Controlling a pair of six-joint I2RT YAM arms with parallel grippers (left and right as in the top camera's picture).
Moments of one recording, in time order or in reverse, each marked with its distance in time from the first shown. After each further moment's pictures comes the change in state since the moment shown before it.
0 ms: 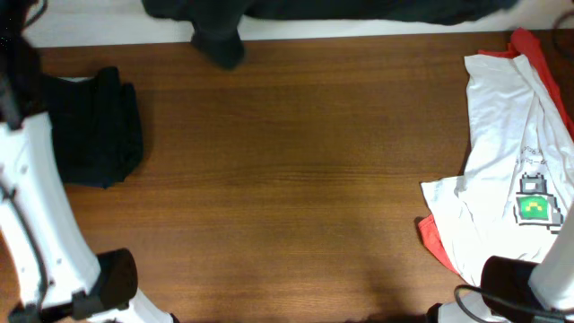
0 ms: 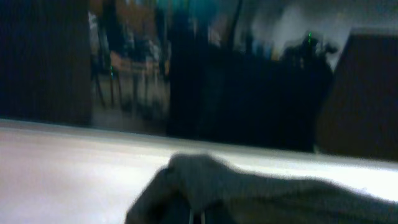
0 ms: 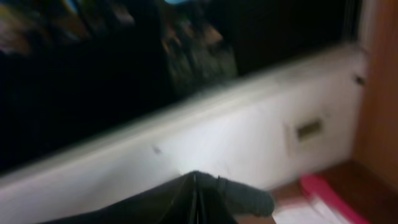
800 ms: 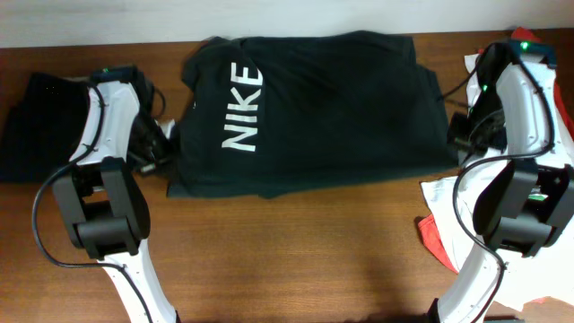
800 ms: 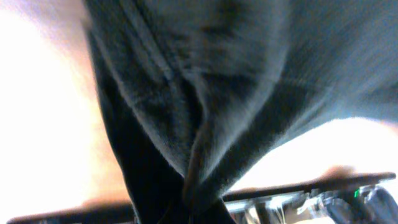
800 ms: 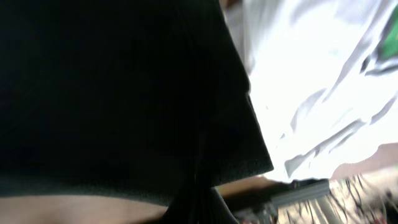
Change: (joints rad) left arm -0.063 0.363 -0.743 -0.910 -0.016 0.144; right arm -0.031 0.390 -0.607 -0.713 0.047 -0.061
